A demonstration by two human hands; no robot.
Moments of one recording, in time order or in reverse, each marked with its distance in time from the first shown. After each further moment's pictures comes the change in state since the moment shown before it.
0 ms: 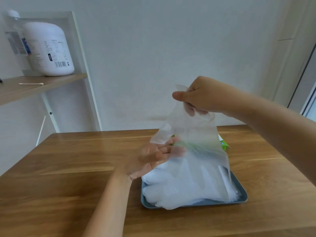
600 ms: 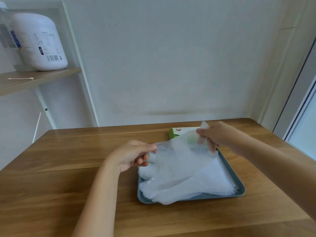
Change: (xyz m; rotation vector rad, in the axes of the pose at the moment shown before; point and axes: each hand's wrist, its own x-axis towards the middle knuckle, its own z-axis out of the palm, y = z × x) left_hand -0.004 -0.003 -0.020 0.204 0.444 -0.408; right_hand -0.017 0.107 0.074 0.310 -0.162 0.446
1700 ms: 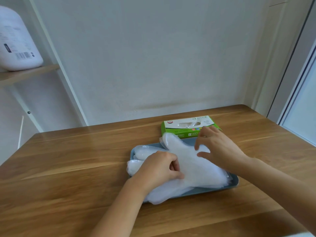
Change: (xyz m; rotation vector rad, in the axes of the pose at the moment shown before) left_hand 0.018 -0.031 0.089 0.886 -0.050 0.400; right_hand 0.011 0.084 0.027 -0.658 0.194 -0.576
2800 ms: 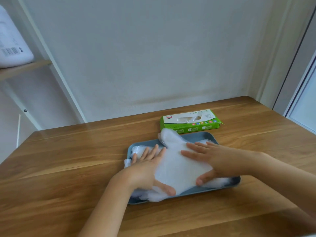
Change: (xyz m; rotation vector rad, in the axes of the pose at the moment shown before) left_hand -0.002 -0.024 -0.012 0.337 -0.429 -0.250; right_hand -0.007 0.007 0.006 0.018 -0.685 -0.148
